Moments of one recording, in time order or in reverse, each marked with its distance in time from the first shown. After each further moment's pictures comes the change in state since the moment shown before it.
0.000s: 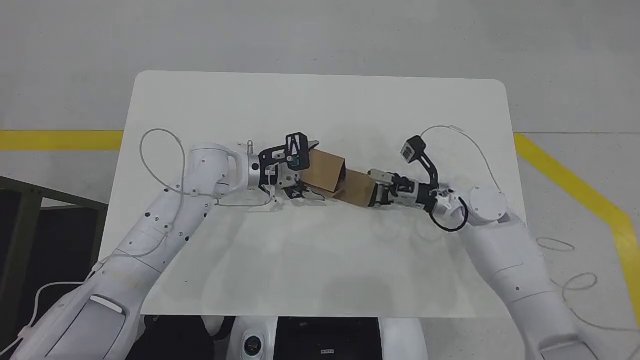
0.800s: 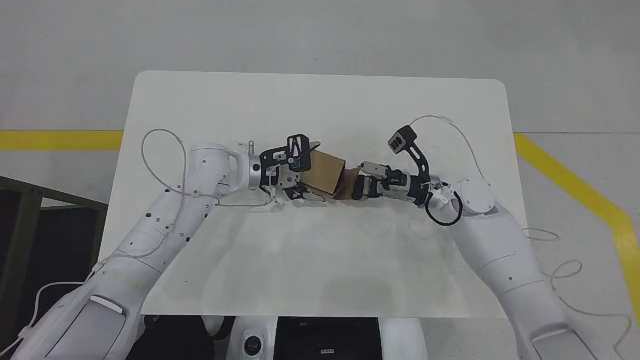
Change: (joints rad) left arm 0.002 -0.001 0.000 -0.008 0.022 -0.002 0.007; right arm 0.058 -0.034 -0.072 0.006 0.122 -0.039 0.040
